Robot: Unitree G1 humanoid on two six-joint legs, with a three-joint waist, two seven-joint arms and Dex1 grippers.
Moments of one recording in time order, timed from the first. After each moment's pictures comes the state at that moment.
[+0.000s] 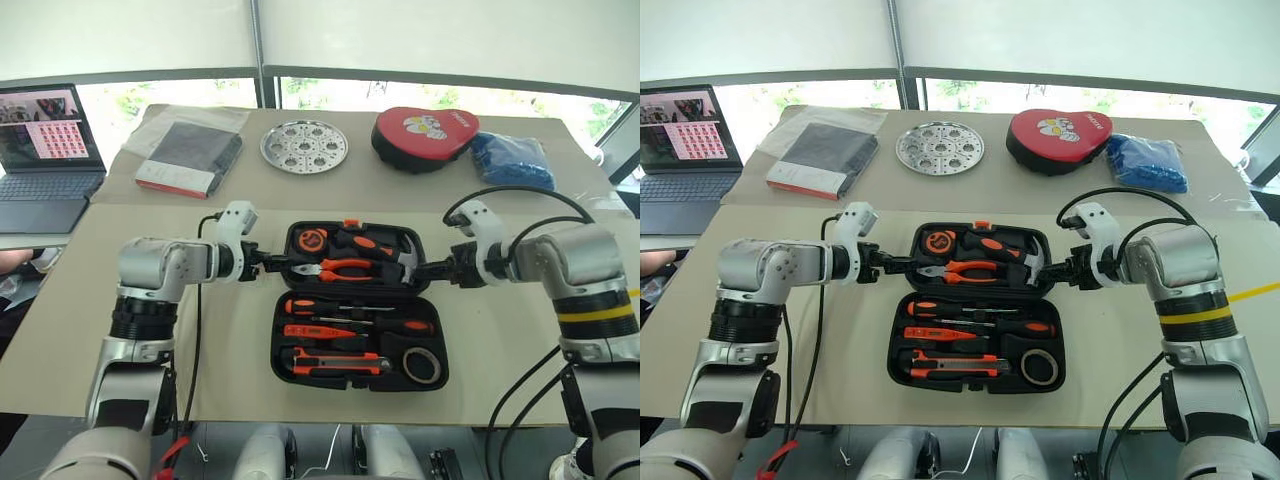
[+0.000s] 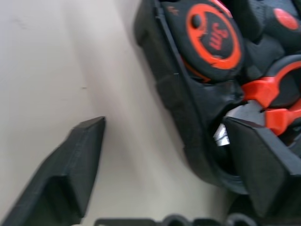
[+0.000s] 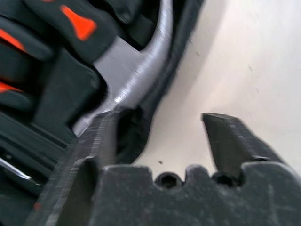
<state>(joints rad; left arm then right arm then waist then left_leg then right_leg) -0.74 0.45 0.02 0.13 -0.47 1.30 -0.55 -0.76 -0.72 0.11 0.11 0.38 1.40 0.65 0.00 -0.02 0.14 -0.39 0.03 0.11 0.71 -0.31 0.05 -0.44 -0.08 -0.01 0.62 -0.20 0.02</state>
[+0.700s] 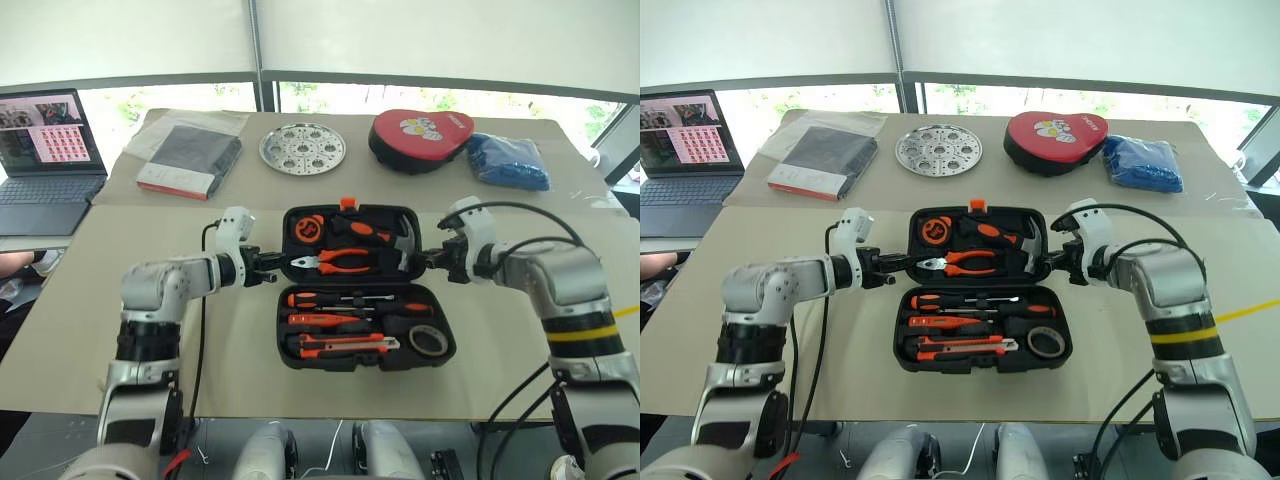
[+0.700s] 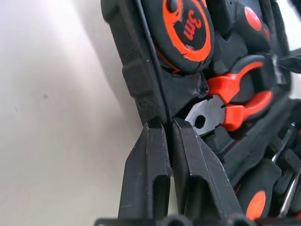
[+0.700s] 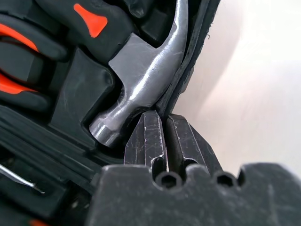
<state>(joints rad) -0.54 0.40 0.12 0.05 -0.51 0.98 -0.64 -0.59 -0.68 0.06 0.02 0.33 0.92 0.63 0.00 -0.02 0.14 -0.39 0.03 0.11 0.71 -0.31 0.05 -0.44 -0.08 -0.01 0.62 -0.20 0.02</state>
